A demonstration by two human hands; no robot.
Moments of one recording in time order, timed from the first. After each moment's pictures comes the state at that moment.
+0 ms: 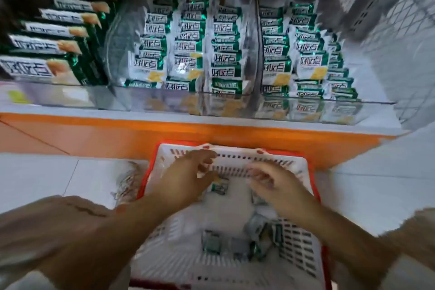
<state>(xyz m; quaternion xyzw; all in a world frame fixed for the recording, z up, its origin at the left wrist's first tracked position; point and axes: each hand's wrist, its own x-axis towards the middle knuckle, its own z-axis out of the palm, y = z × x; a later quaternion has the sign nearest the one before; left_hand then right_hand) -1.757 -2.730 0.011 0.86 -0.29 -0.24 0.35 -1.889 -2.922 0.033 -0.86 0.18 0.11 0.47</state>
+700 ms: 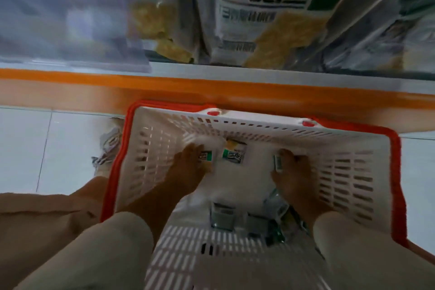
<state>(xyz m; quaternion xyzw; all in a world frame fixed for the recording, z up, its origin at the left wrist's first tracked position) -1.740 -2.712 -0.243 0.90 -0.18 -0.39 0.12 -1.887 -2.946 -0.252 -0.87 0.38 0.21 0.24</state>
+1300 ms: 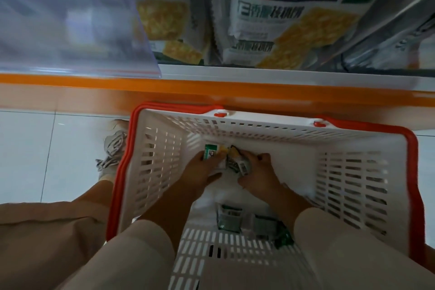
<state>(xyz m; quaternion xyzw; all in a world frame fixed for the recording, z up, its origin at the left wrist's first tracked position) -1.745 -2.741 -0.233 0.63 0.27 -0.50 0.54 -1.836 -2.883 -0.256 -0.79 0.32 0.30 0.42</state>
